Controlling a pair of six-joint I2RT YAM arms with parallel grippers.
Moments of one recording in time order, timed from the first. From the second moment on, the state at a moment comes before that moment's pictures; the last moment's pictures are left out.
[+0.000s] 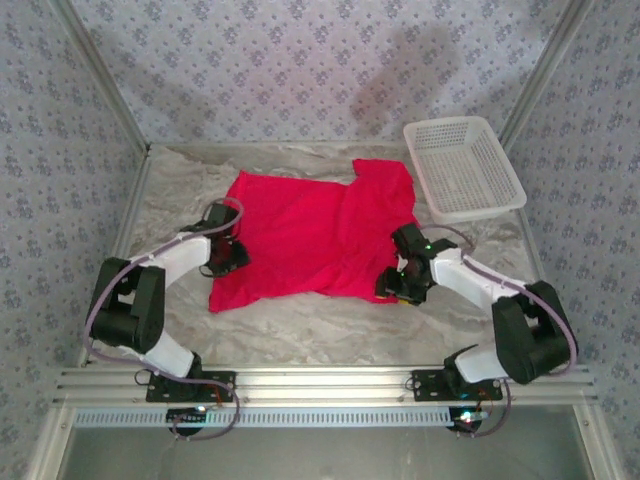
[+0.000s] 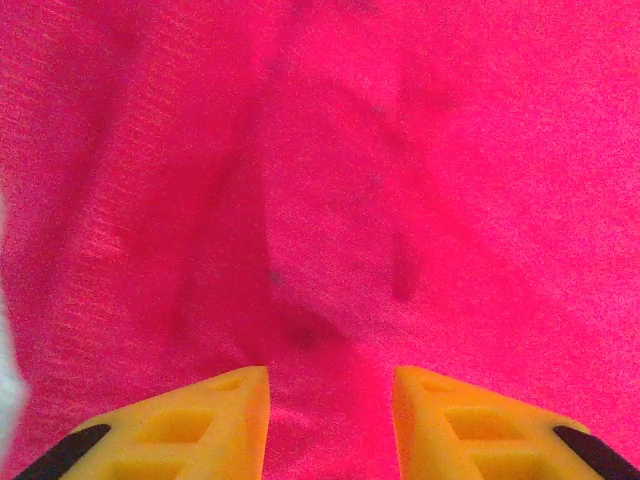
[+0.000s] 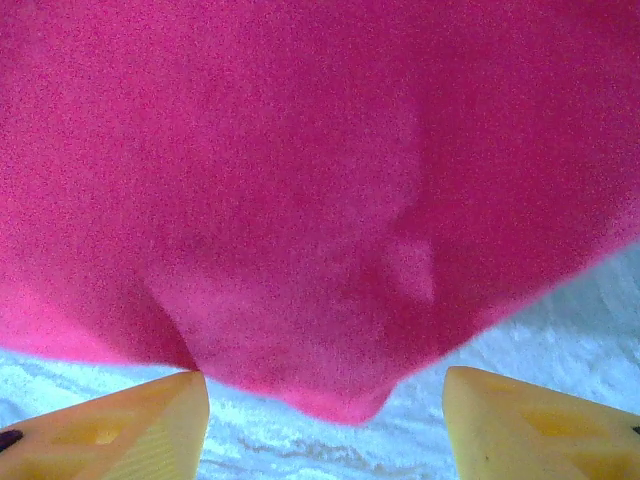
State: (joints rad) left arm -0.26 1.56 0.86 -0.53 0.00 -0.68; right arm 0.43 1.42 0.77 -0.74 -0.22 0.59
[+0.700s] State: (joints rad) left arm -0.08 1.62 0.96 -0.62 -0.10 -0.59; right arm 0.36 1.26 1.19 -1.07 -0.34 0.54
